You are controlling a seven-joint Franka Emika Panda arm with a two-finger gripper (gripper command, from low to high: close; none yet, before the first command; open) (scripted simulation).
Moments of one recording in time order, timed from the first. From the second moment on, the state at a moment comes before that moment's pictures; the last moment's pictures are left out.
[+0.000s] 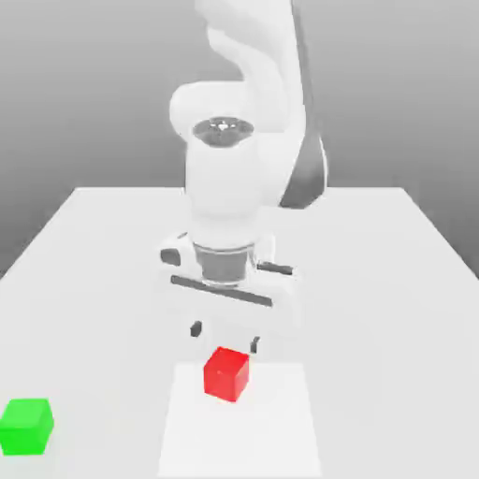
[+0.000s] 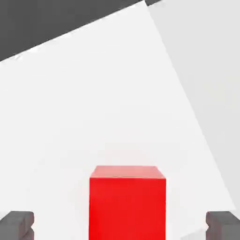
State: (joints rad) arm -0.12 0.06 0.06 -2.86 -0.01 2.92 1.16
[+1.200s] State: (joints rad) arm -0.41 0.29 -0.16 -2.34 0.10 2.63 1.27
